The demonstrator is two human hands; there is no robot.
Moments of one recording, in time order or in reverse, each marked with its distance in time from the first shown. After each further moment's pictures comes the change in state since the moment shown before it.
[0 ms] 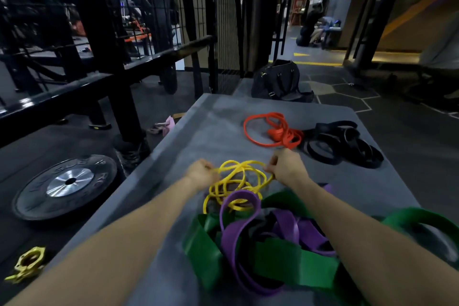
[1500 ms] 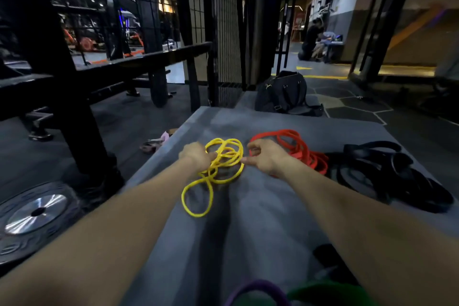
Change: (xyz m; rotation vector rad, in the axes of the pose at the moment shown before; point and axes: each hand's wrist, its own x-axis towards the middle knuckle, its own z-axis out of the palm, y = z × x) left_hand 0.168 0.033 -0.020 0.223 0.205 0.042; right_hand 0.166 -0.028 0.050 0.193 -0.137 -0.133
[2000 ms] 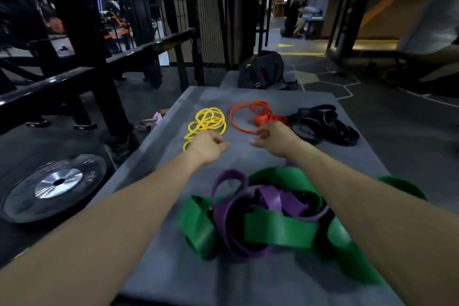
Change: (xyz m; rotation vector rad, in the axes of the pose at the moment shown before) left_hand -0.205 0.031 -0.027 -0.156 -0.119 0.242; right_hand -0.204 -0.029 -0.063 -0.090 0.085 0.047
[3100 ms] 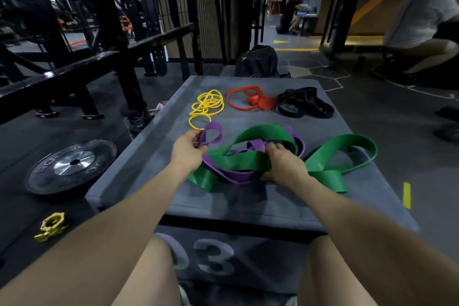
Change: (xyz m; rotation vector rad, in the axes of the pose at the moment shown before) left_hand -0.153 -0.034 -0.001 -0.264 0.230 0.005; right_hand -0.173 0.035 0.040 -0.421 -0.020 -0.013
